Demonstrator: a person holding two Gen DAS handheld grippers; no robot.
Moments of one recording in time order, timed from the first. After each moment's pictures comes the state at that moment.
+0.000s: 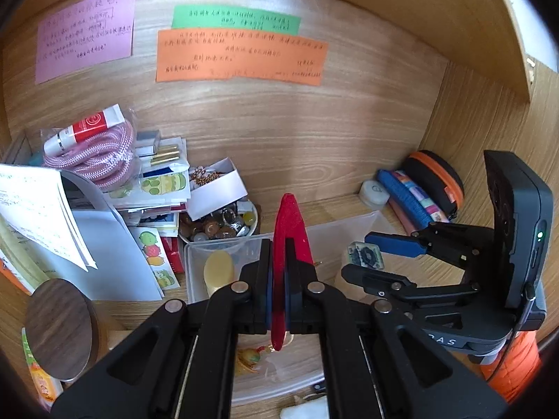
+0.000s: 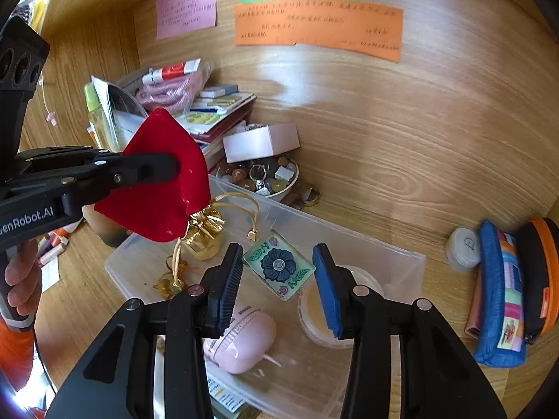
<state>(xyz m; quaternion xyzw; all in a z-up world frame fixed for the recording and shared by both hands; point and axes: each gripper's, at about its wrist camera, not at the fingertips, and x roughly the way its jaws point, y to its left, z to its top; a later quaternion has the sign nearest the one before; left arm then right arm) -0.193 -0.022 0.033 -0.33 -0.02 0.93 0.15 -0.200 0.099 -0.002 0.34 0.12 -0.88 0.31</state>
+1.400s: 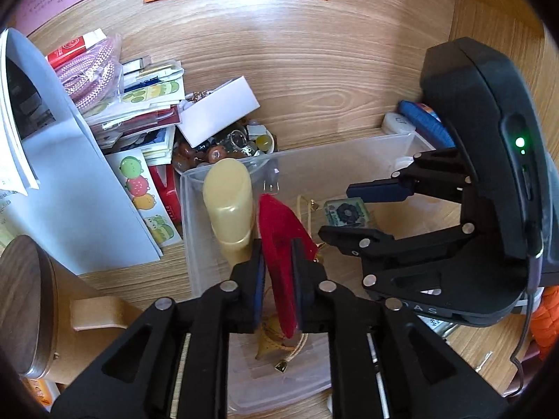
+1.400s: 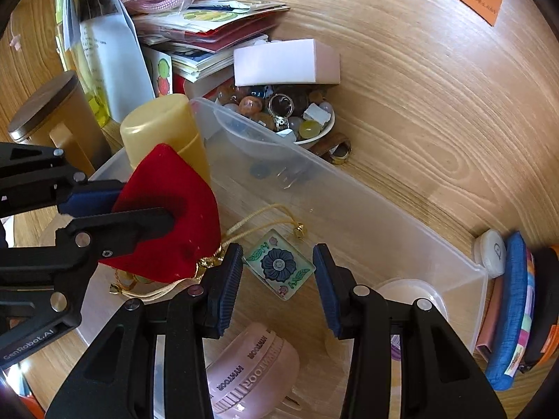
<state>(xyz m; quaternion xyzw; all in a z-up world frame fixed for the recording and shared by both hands) -0.199 -0.023 -0.037 -0.40 0.04 0.90 0.15 -0.233 0.034 -0.057 0.43 0.23 -0.83 0.29</state>
